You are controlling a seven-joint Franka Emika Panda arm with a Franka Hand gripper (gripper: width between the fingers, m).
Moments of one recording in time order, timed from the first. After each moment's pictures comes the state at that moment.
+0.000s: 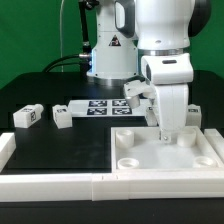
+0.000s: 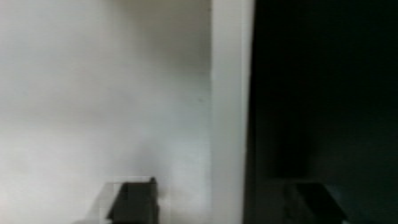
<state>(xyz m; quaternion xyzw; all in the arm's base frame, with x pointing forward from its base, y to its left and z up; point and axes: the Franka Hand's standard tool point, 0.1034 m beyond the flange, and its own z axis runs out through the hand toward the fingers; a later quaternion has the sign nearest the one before) 0.492 0.074 0.008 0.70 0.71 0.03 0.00</state>
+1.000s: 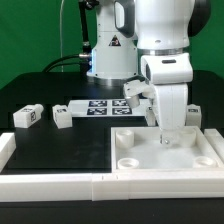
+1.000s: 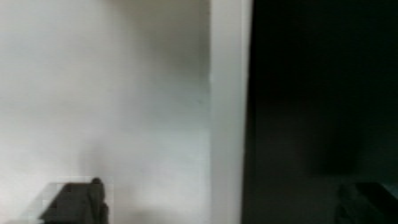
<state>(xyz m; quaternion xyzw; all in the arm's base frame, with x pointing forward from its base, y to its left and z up) 0.489 0.075 0.017 0.72 0.69 0.03 0.01</state>
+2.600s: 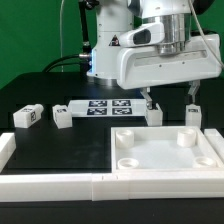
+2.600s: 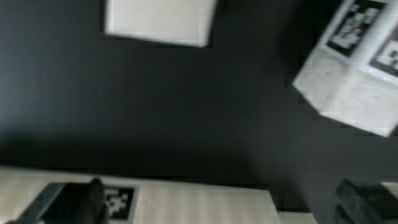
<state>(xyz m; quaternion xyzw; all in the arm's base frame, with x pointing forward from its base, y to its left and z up) 0.442 0.101 0.051 1.00 0.02 0.07 -0.04</state>
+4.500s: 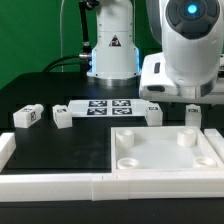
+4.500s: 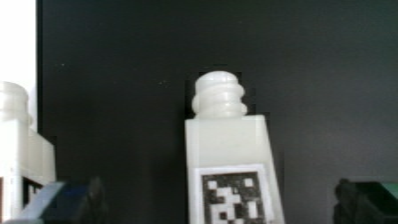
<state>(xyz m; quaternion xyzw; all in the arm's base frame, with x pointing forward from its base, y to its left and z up) 0.405 0.147 0.029 0.90 -0.12 -0.41 -0.07</state>
